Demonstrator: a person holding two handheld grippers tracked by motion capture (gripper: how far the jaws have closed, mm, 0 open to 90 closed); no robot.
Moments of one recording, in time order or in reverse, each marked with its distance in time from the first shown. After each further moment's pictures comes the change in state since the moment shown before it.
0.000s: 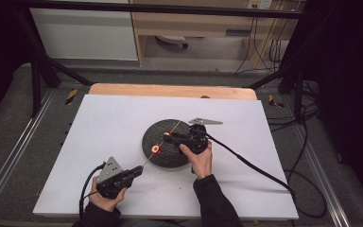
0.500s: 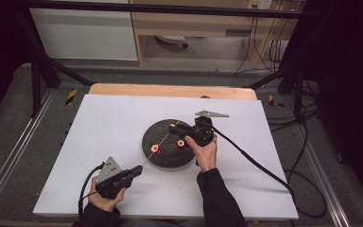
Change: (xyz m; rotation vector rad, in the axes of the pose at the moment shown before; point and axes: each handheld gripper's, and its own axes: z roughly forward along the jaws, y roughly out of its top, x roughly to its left) left arm 0.000 0.001 -0.002 -0.015 0.000 0.000; right arm -0.010 0.021 -0.011 -0.039 -0.041 -0.002
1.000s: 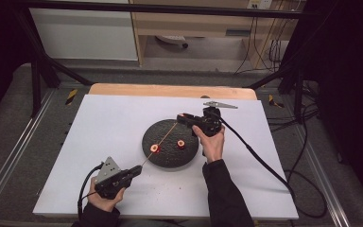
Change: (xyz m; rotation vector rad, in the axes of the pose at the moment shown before) left arm 0.000 0.000 -0.002 -0.006 0.003 -0.004; right arm -0.016 0.027 -0.014 -0.035 -0.081 0.000
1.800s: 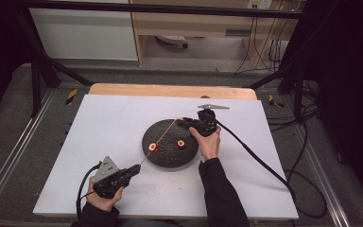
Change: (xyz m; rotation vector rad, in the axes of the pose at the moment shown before) left arm 0.003 0.001 -0.003 -0.010 0.008 -0.011; right arm -0.026 -0.022 0.035 0.107 -0.081 -0.011
